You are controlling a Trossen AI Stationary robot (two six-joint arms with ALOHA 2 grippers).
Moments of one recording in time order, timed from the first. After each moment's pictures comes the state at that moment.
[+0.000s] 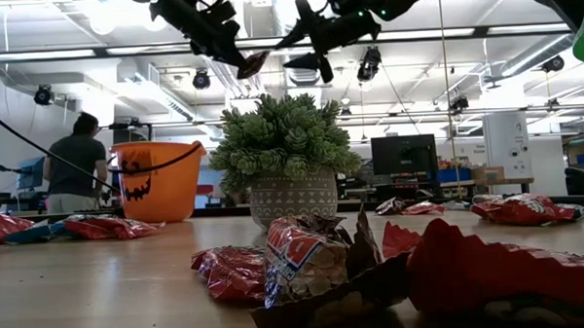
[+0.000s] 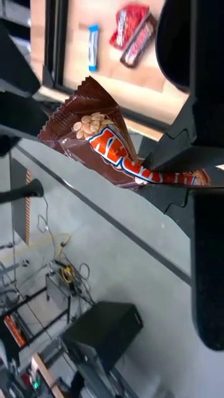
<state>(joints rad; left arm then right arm) 0.80 1.52 1.56 -0.45 0.12 0.38 -0.72 1.95 1.98 -0.29 -0.53 0.48</state>
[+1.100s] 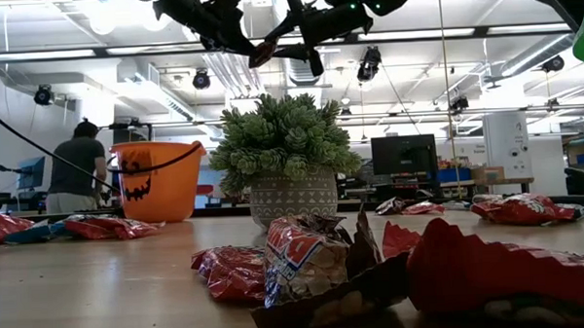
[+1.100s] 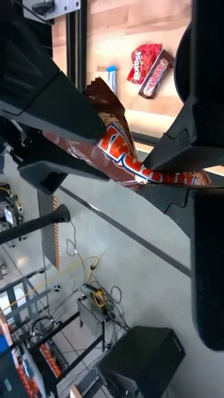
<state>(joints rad) 0.77 1.52 1.56 -0.38 0.23 0.41 -0.66 1.95 1.98 -0.23 -0.46 0.56</state>
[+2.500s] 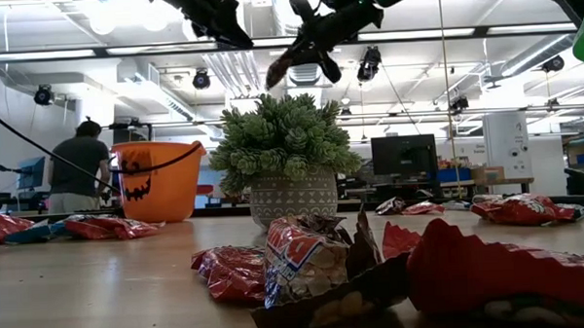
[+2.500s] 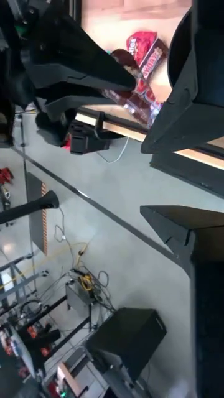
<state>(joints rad) 0.77 1.51 1.66 -0.52 0.14 0.42 -0.65 1.91 1.98 -0.59 -0.47 0.44</state>
